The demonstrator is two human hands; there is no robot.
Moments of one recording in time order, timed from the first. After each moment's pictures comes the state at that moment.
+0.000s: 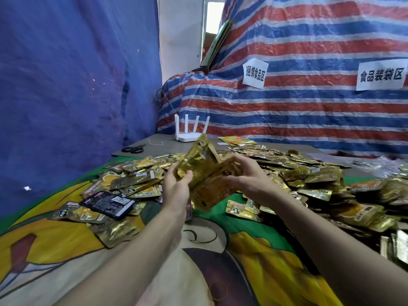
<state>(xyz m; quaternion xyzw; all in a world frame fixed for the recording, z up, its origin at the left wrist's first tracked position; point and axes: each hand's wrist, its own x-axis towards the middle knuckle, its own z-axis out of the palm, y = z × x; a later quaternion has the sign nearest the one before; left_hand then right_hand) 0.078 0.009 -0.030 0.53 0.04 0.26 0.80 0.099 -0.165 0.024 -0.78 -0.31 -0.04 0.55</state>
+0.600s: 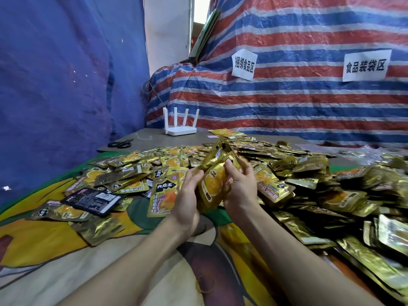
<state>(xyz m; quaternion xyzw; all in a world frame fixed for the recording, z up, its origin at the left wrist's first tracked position) 0.057 -0.037 -0.041 0.49 -0.08 0.08 0.86 0.095 -0.138 -0.027 -0.45 -0.03 -0.09 0.89</state>
